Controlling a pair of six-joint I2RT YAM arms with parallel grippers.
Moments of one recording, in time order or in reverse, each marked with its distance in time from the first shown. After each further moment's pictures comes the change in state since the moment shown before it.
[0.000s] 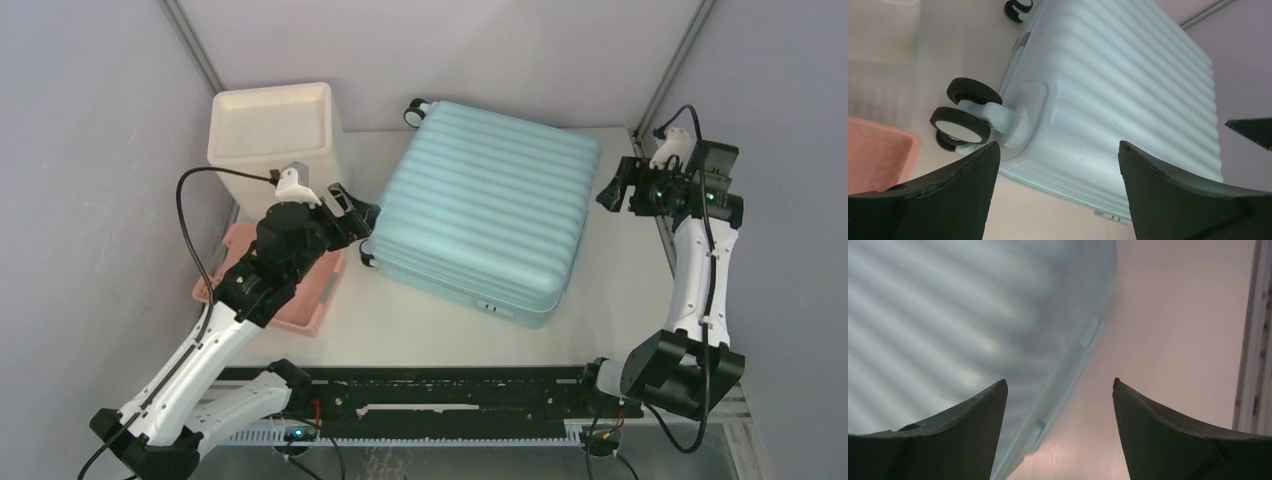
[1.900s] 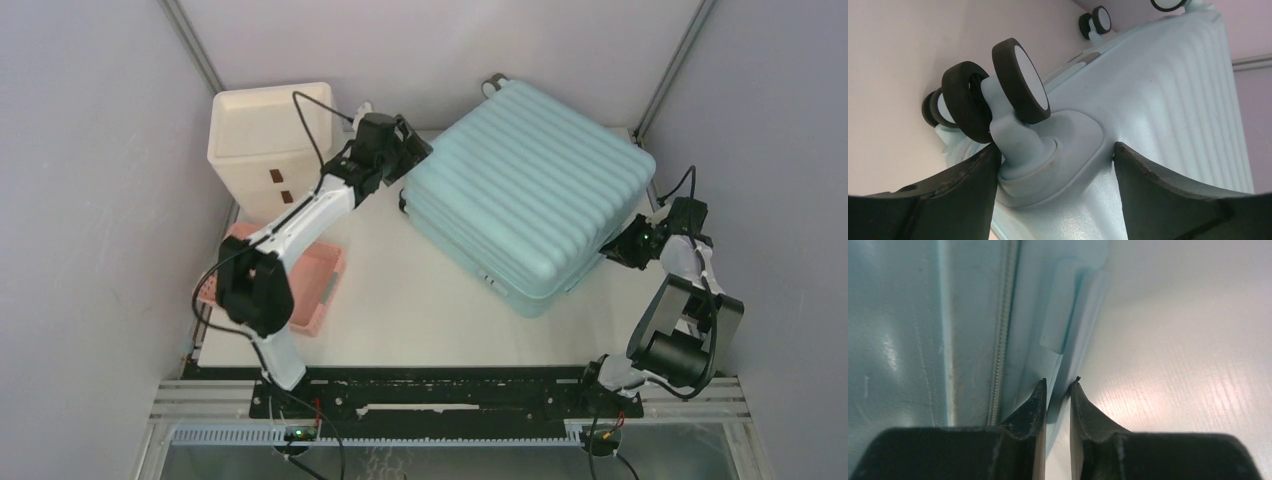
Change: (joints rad) left arm 0.065 0.857 0.512 0.107 0.063 -0.256; right arm -0.151 0.171 -0.472 0.293 0.071 0.382
